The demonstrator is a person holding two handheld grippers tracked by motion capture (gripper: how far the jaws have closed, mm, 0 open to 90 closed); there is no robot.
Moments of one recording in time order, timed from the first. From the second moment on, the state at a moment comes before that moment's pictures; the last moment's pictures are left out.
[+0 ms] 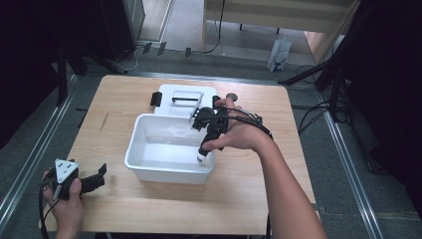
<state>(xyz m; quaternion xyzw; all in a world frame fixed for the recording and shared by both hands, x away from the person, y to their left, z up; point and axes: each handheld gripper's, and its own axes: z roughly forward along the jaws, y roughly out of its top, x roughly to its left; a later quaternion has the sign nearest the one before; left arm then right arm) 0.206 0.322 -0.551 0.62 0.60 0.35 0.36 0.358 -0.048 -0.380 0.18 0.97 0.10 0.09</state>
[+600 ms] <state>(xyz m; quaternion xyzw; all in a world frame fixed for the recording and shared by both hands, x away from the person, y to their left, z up) 0.205 0.322 -0.551 0.62 0.60 0.35 0.36 0.355 -0.116 -0.387 0.23 0.96 0.12 0.11</state>
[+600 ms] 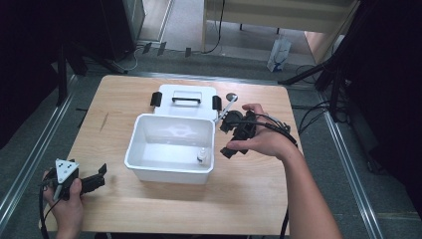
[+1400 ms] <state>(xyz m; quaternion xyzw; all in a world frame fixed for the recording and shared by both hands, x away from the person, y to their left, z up) 0.205 0.321 -0.551 0.62 0.60 0.36 0.36 0.317 -0.220 -0.467 0.37 0.88 0.24 0.18</state>
